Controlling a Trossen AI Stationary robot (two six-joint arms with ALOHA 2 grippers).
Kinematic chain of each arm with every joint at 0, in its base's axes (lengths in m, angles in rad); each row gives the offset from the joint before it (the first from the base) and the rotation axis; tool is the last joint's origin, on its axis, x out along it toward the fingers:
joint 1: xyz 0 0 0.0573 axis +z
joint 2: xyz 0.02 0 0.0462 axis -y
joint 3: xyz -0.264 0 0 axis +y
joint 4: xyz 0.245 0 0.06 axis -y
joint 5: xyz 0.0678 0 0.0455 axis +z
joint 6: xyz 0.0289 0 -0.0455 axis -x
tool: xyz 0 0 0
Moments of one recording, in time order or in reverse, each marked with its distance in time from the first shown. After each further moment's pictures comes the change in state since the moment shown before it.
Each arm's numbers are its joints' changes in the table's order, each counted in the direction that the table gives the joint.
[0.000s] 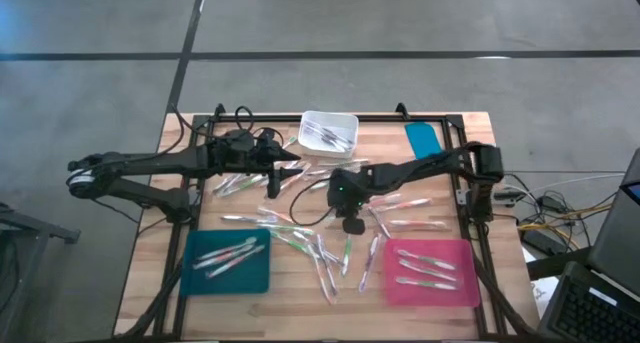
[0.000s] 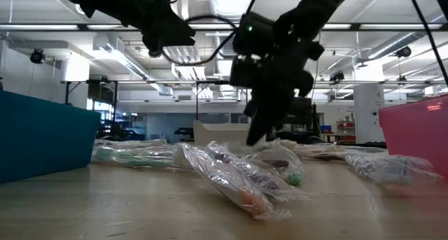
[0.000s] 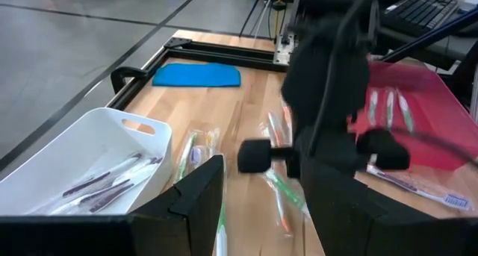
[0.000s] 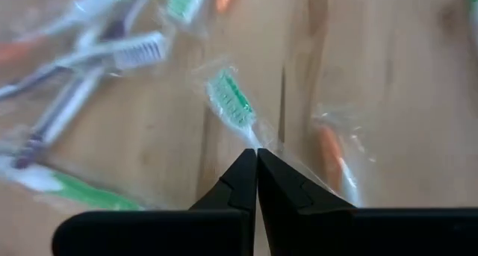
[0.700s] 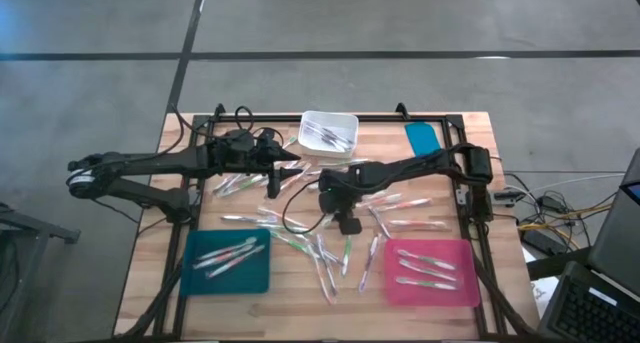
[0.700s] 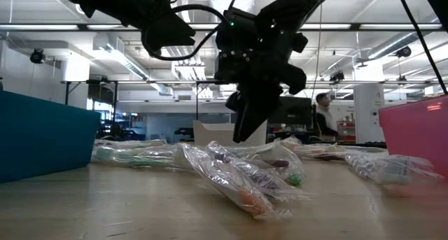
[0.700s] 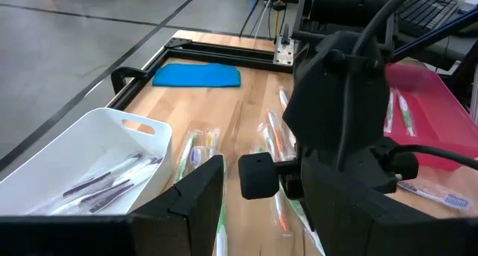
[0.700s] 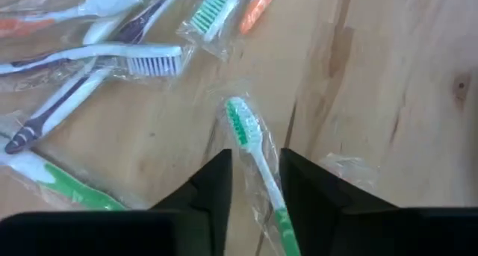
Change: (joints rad) left arm 0.000 0.001 0.000 0.000 0.000 0.000; right arm 0.013 -0.081 -0.182 -0.167 -0.003 0.189
